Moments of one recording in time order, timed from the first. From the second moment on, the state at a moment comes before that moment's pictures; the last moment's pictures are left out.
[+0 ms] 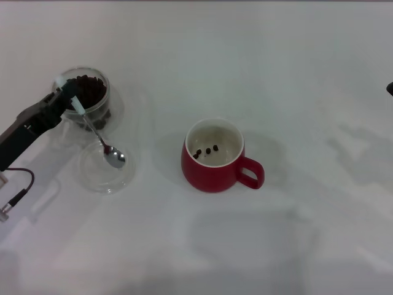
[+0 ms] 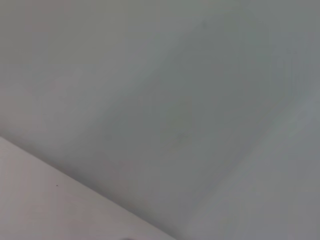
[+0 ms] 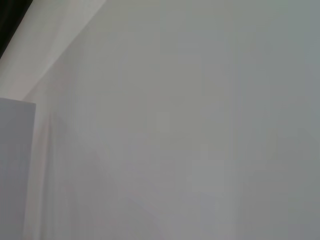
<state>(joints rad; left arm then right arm) -0.44 -2.08 2.83 -0.10 -0.80 1.43 -1.24 0.23 1.94 -2.06 0.06 0.02 -2.07 0.53</state>
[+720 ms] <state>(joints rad) -0.42 -2.08 2.84 -0.10 -0.79 1.41 -1.24 0.25 1.93 -2.06 0.06 0.02 -2.06 0.53</state>
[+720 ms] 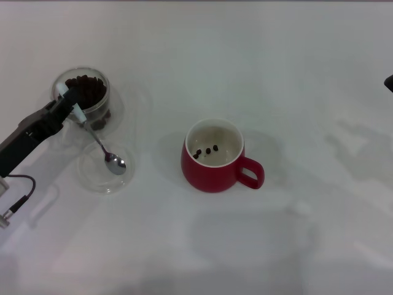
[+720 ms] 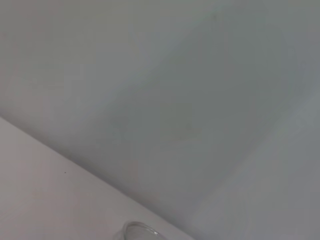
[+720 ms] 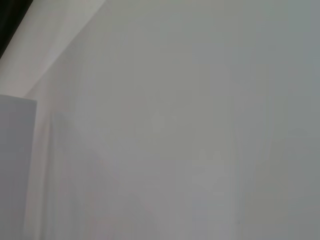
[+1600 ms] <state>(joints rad) -0.38 -2.07 2.83 -0.13 -0.82 1.49 -1.24 0.26 1.94 -2.06 0.06 0.01 -2.03 0.54</state>
